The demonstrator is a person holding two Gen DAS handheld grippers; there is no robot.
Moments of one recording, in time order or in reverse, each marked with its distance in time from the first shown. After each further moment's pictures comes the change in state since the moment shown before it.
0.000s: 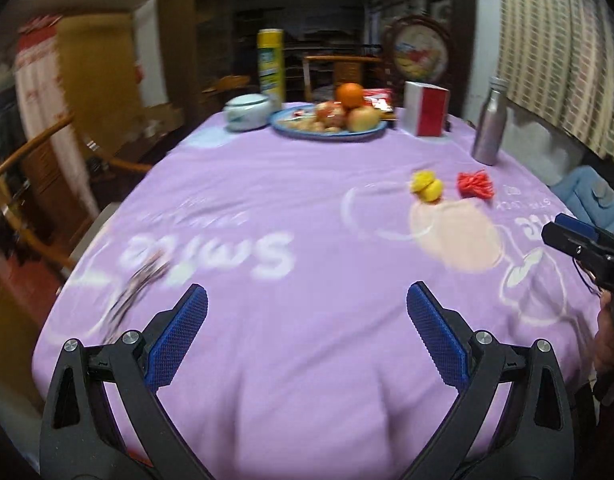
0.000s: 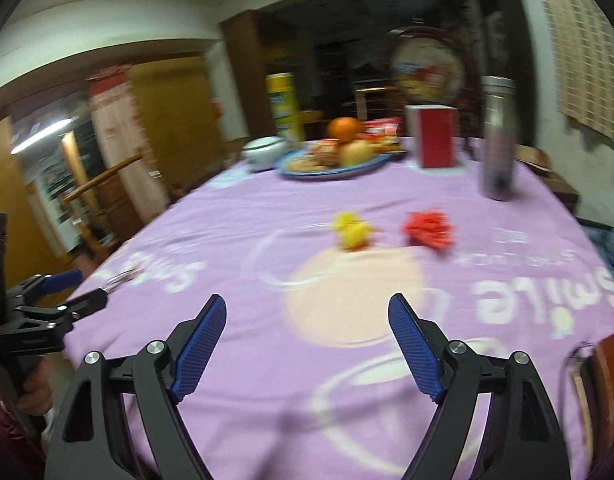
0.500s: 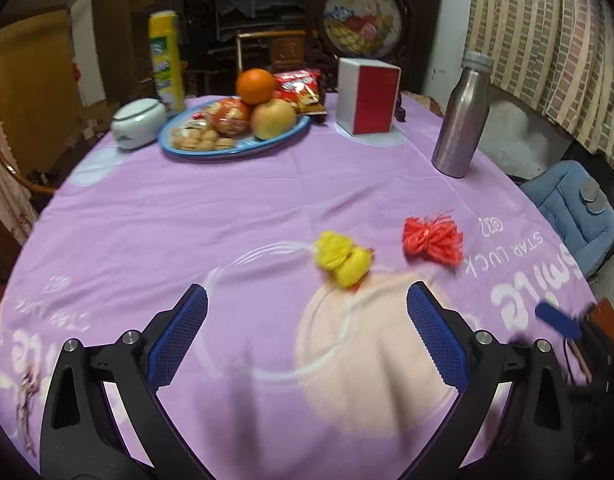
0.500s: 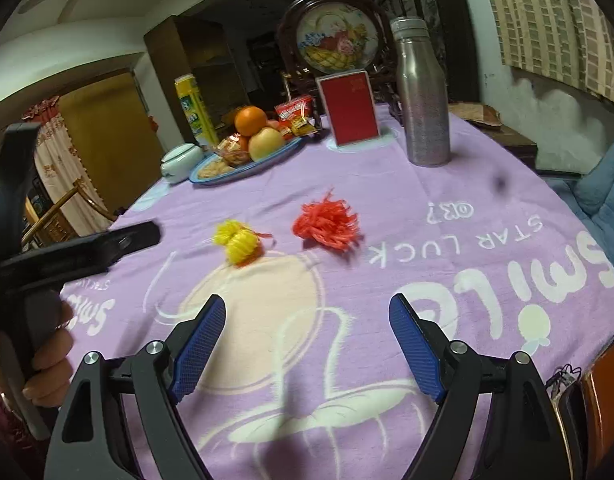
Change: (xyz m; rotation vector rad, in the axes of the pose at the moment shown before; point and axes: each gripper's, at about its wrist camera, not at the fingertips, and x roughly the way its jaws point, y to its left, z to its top) left arm 0.146 -0.115 0.109 0.048 0.108 -0.151; right arm 0.057 -0.092 0.012 0.186 0.050 -0.104
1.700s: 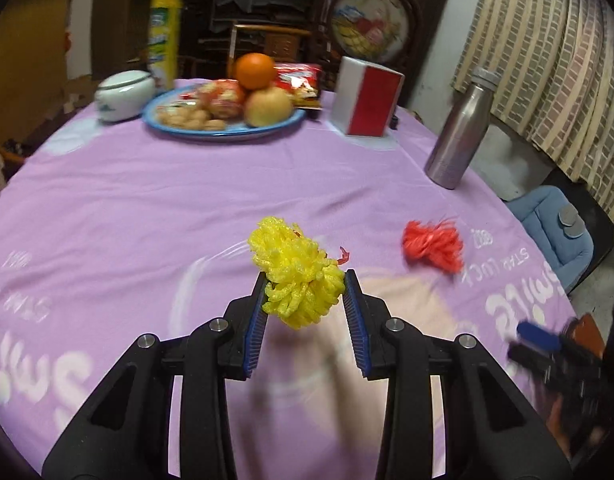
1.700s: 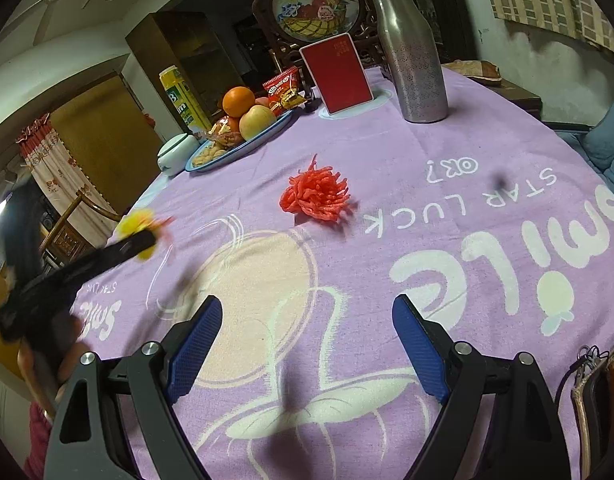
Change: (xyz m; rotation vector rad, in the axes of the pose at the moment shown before) left arm 0.003 0.052 -0.027 -0.097 -0.039 -0.117; right arm 0.010 -0.013 -0.004 0.096 0.091 0.049
